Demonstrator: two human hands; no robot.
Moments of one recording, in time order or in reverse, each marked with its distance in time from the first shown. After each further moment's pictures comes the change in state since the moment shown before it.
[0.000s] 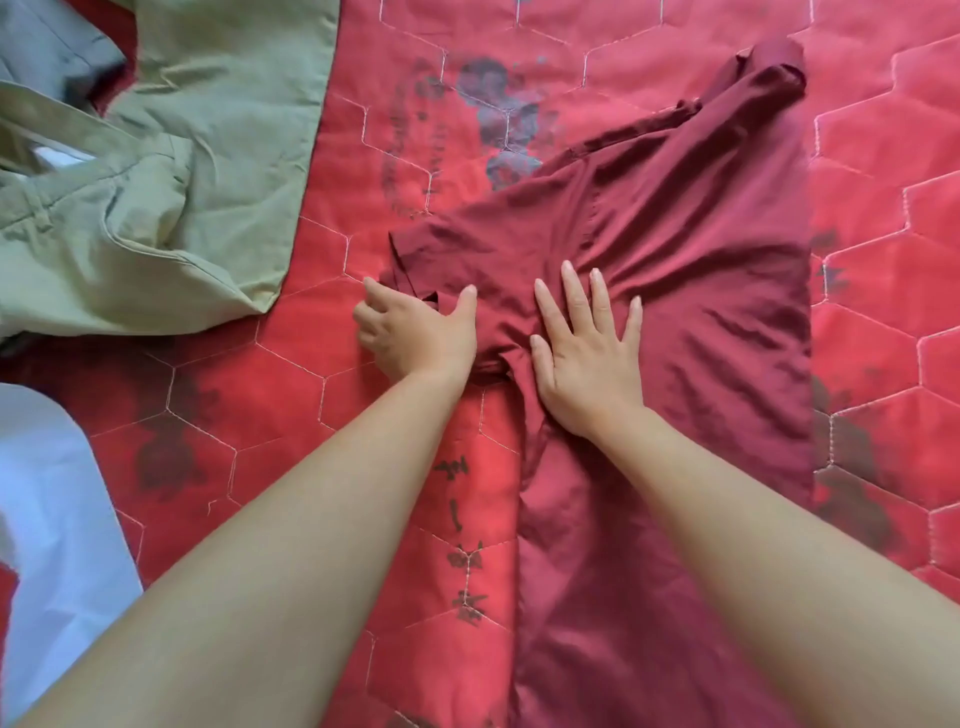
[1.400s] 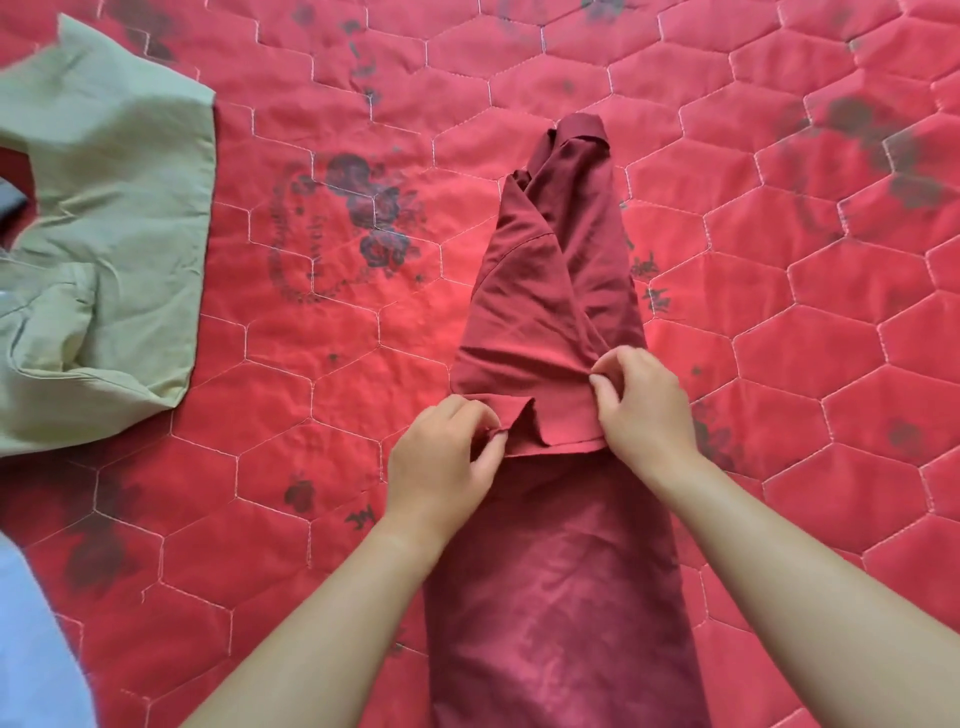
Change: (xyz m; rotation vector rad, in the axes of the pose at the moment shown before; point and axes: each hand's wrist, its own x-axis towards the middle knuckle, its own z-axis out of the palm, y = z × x) left_hand -0.126 0.017 -0.008 0.126 -0.300 0.943; right_hand -0.064 0.123 -0.077 0.447 0.228 0.381
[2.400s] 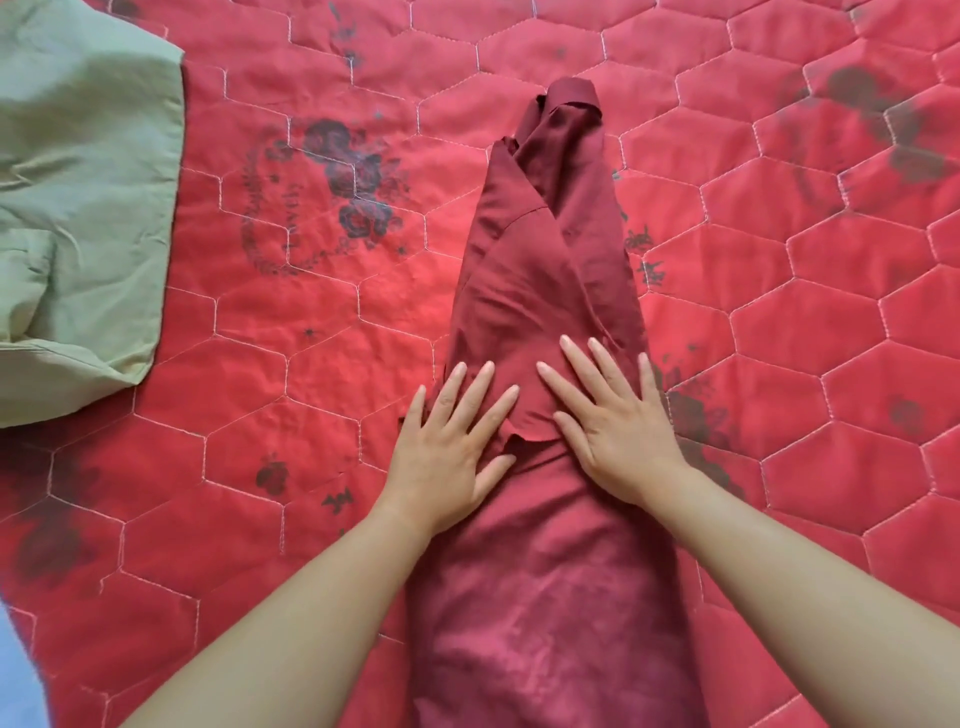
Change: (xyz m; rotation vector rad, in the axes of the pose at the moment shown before) left_hand -0.008 -0.028 0.050 0.506 -0.227 0.317; right_hand -0.027 0.037 0.028 -0.527 -0.225 -0.463
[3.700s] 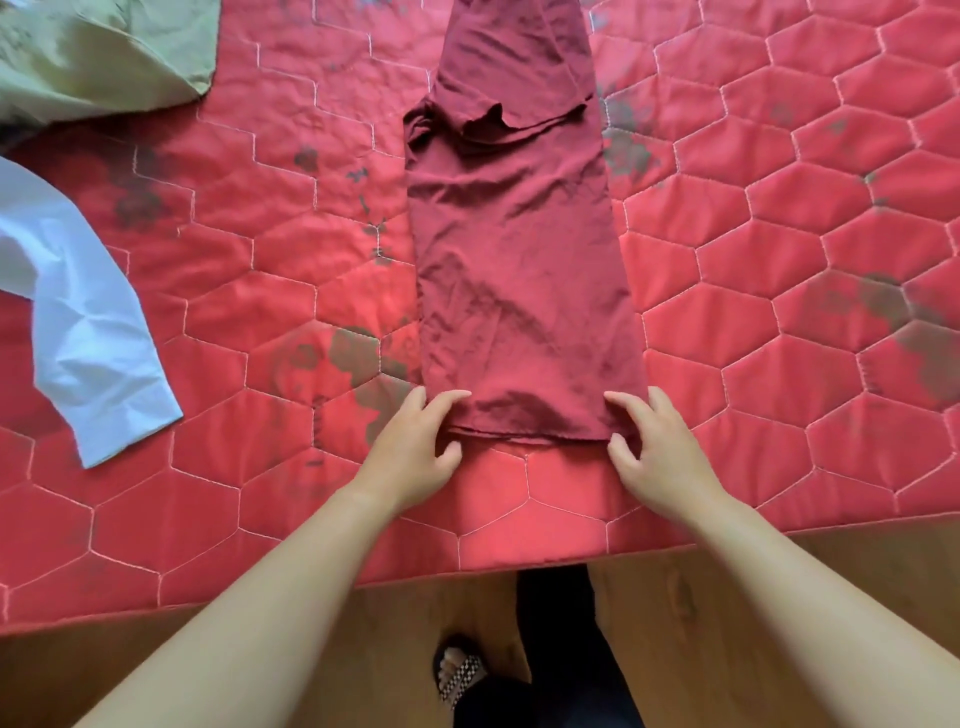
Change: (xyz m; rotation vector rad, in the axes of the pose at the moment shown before) left_hand -0.351 0.139 0.050 -0.663 -0.091 -0.266; right_hand -0.402 -0.104 0.059 0.499 0.017 0.363
